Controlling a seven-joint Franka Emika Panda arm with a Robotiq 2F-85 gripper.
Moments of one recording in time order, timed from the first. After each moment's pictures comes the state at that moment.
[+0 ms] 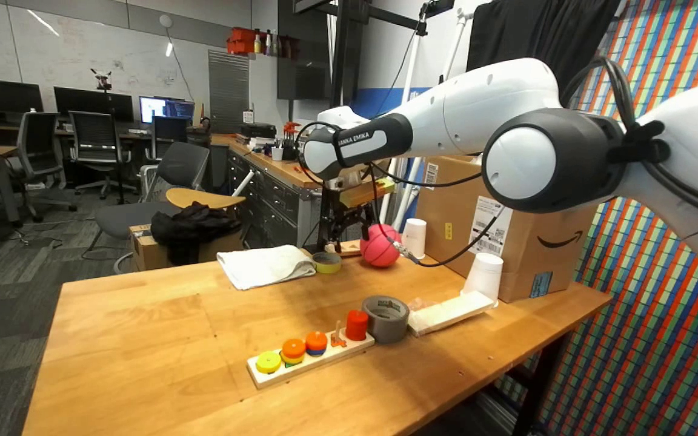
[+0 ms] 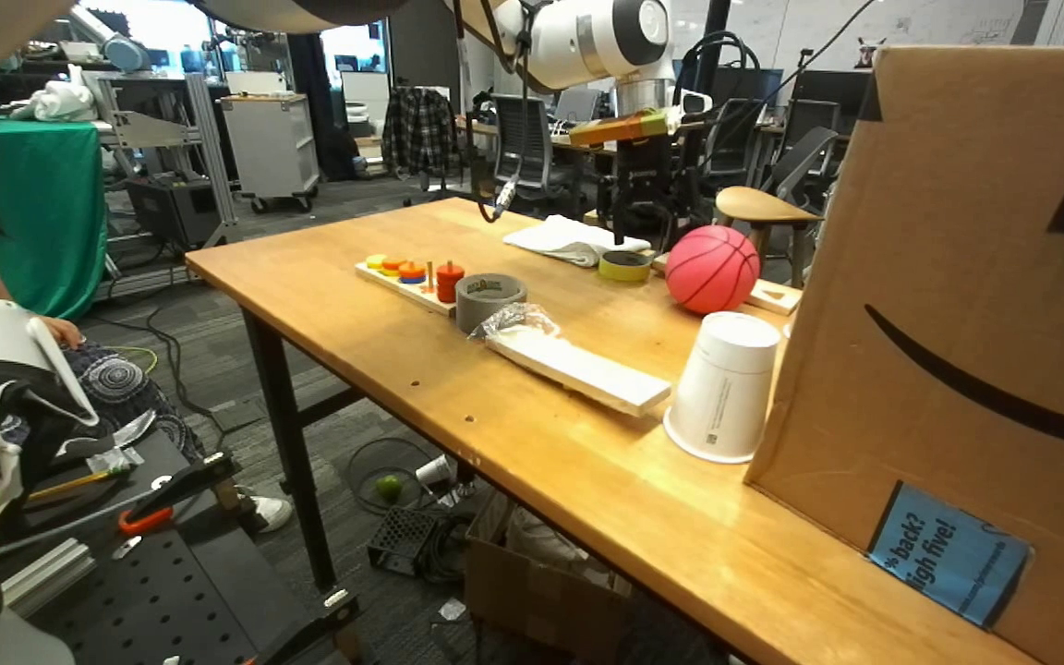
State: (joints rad) arm 0.04 0.92 -0.03 -0.92 -0.25 1.78 0.02
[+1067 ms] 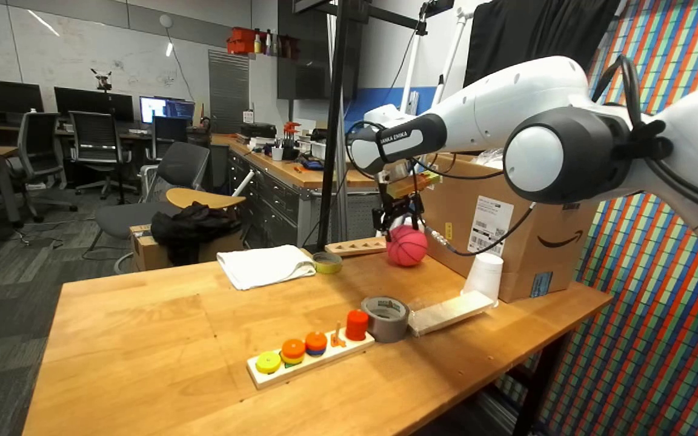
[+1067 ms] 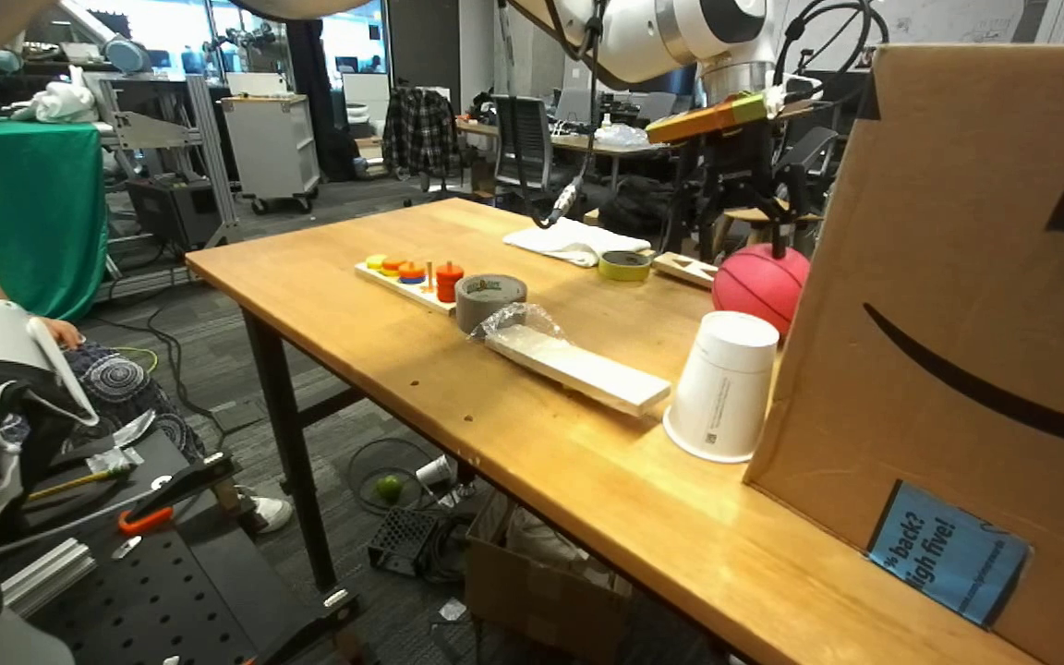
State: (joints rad) arm -0.08 0.89 -0.11 -0.93 -0.27 1.73 0.02
